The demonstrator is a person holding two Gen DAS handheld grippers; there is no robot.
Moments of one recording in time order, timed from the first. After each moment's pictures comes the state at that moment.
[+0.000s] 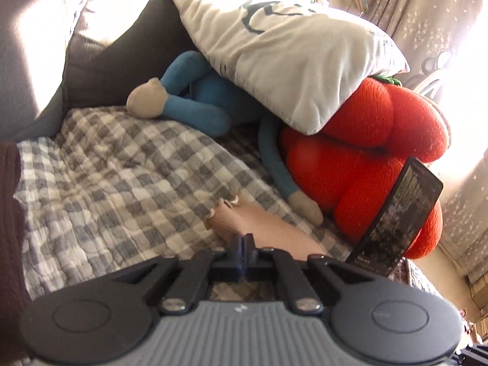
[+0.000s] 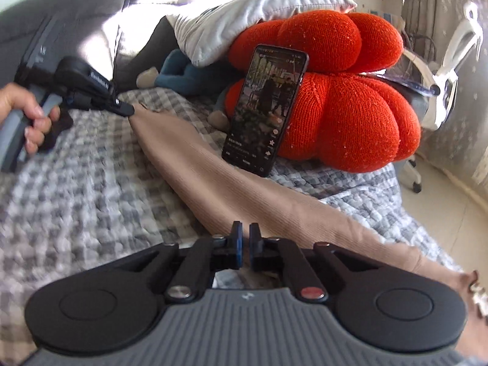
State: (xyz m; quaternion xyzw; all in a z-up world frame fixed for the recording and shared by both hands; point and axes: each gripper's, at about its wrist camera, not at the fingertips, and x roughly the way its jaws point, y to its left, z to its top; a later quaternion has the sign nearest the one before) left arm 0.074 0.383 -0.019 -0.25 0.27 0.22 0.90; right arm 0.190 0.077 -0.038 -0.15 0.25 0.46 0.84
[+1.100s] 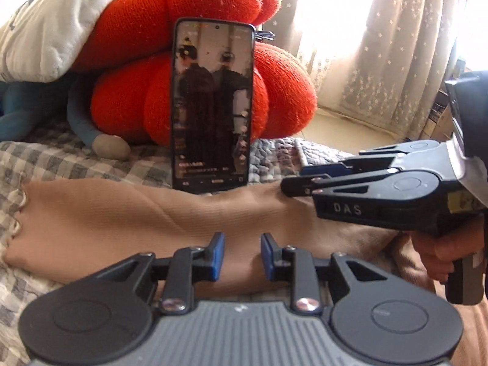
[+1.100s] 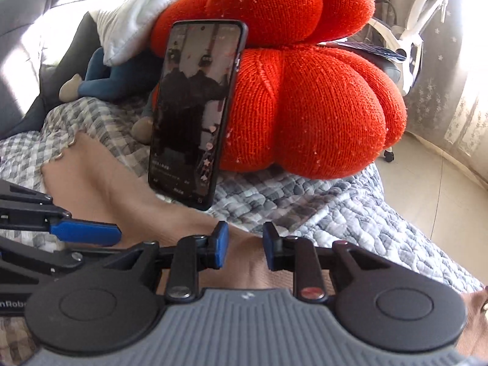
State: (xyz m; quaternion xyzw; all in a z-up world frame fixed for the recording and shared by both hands) left arm 0.131 0.255 -0.046 -0.07 0.31 0.00 0.95; right arm 0.261 0.127 -0.047 -0.14 0.28 0.35 0.88
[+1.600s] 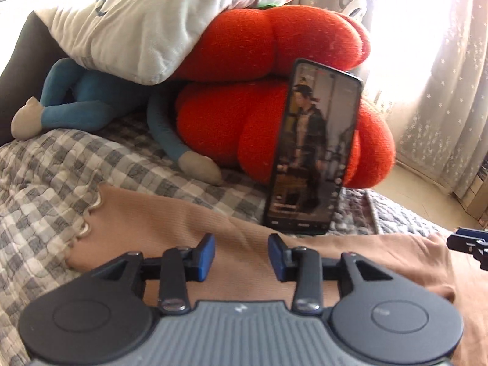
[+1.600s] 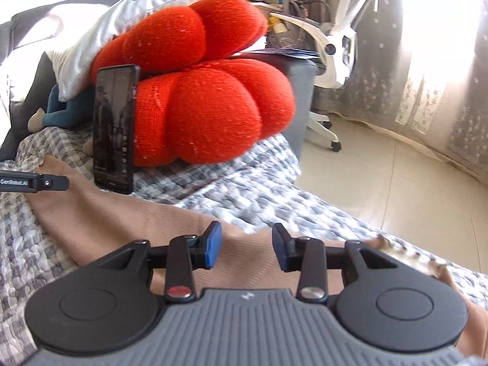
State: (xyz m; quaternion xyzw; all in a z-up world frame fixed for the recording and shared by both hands) left arm 0.127 0.285 -0.034 -0.14 0.29 0.08 0.94; right arm 0.250 0.001 -0.022 -0.10 0.28 0.26 0.92
